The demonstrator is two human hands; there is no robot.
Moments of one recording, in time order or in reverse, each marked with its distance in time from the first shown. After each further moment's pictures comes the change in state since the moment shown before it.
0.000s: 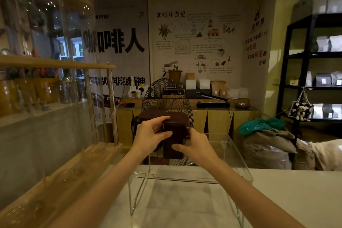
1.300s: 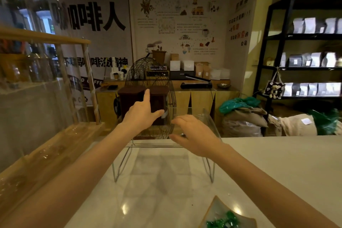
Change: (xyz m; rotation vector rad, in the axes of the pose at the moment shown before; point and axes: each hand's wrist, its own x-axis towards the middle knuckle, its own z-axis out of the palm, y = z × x) left_hand 0.003 0.006 0.034 0.685 -0.099 -0.125; right_hand -0.071 -0.006 -0.045 -0.562 -0.168 -0.195
